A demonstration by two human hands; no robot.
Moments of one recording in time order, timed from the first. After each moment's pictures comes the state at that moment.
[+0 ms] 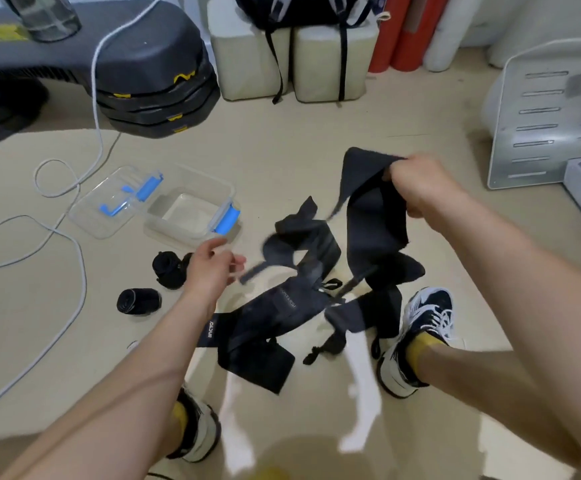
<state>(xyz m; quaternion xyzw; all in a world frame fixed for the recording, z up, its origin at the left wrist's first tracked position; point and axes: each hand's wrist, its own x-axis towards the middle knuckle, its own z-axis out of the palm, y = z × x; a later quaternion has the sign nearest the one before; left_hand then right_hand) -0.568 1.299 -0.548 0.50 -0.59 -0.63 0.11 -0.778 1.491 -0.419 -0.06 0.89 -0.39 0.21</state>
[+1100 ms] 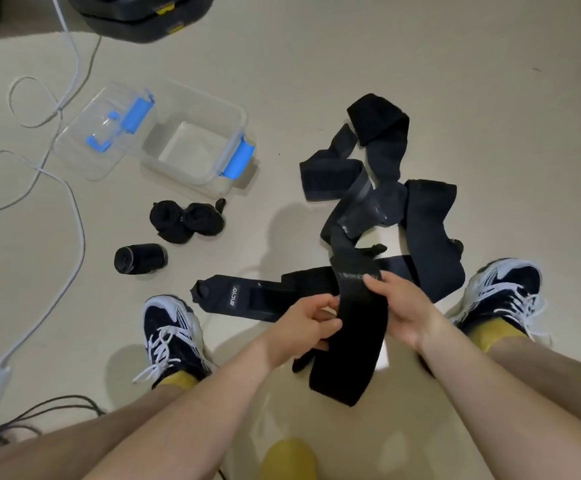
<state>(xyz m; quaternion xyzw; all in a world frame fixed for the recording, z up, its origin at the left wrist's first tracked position) -0.551 1.386 -0.663 0.29 -0.60 -0.70 -0.26 -0.683 1.524 -0.664 0.21 0.59 -0.56 0.55</state>
